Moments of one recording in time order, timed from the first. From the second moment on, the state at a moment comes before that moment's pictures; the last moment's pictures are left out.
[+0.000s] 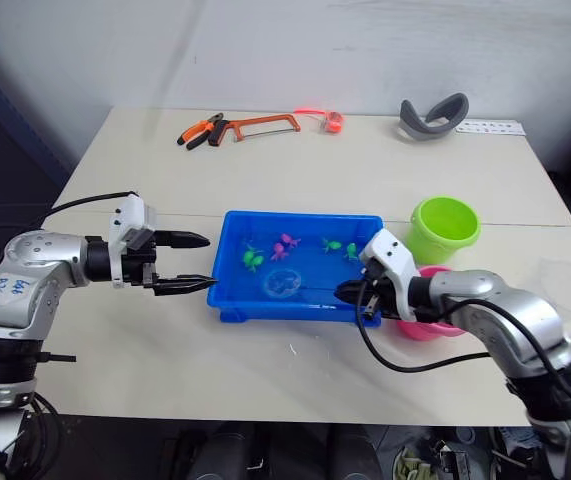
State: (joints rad) left arm -0.51 0.77 0.07 -0.05 -0.37 0.58 -1.13; right arm -0.49 -0.80 0.21 -0.25 0.63 0.87 0.74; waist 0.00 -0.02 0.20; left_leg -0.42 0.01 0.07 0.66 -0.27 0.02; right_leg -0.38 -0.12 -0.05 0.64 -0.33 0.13
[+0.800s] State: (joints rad) left arm -0.53 0.76 0.04 -0.07 -0.42 0.59 -1.08; right arm -0.50 -0.66 0.15 -0.21 0.46 0.79 0.73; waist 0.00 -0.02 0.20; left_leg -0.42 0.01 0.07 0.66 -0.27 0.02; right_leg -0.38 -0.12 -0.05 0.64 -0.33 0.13
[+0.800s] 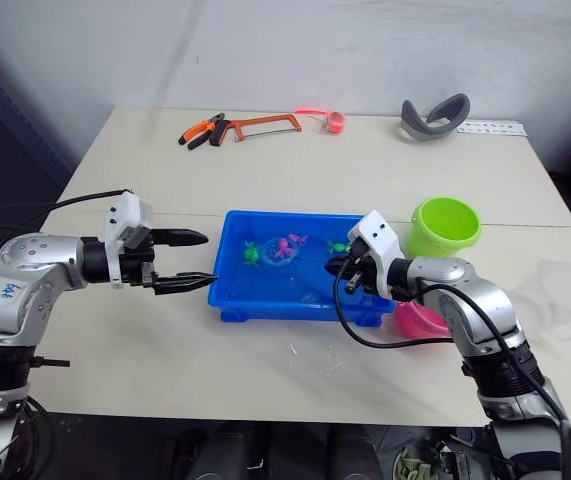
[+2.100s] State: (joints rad) left arm -0.94 0.36 -0.21 0.43 -0.36 0.30 -1.42; right arm 0.78 -0.74 -1.09 -0.95 0.26 0.44 0.87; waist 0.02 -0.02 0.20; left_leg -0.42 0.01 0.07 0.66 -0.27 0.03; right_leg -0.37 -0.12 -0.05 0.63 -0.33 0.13
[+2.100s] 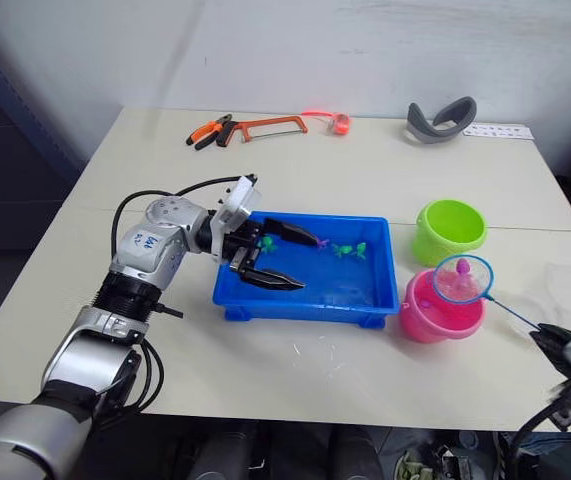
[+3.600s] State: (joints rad) left arm -0.58 0.69 0.01 -0.03 -0.39 0.58 -1.14; right arm -0.33 -0.71 -0.07 -0.36 0.77 1.07 0.51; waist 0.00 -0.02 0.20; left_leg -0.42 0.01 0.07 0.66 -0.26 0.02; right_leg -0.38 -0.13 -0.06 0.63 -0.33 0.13
